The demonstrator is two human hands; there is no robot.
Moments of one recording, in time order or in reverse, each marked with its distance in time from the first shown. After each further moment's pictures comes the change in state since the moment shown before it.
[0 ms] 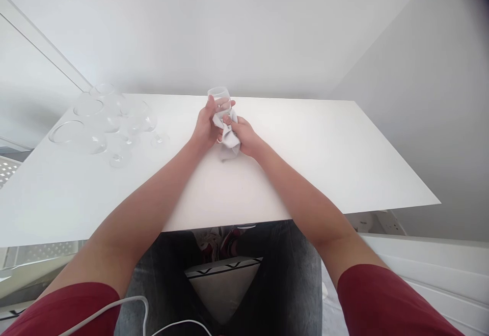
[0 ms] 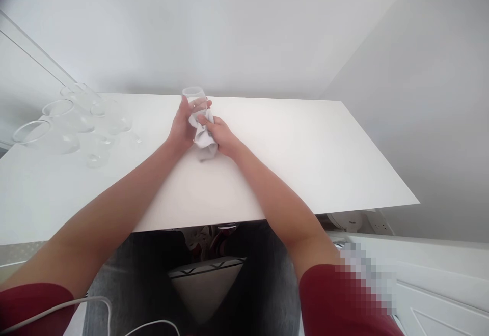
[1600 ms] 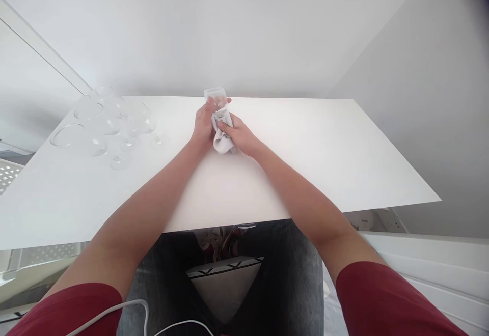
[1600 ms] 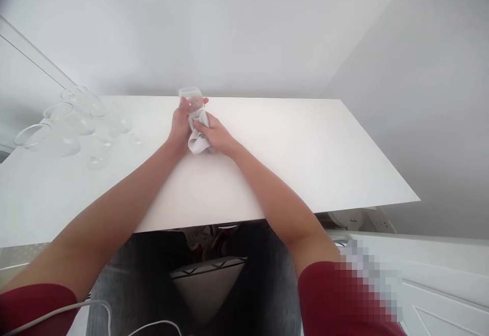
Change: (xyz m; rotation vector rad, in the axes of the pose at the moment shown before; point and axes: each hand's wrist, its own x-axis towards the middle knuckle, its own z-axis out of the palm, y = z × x) left_hand -0.003 0.002 0.002 0.141 0.082 0.106; right_hand -0.006 -0.004 0.003 -0.136 0.028 -0.041
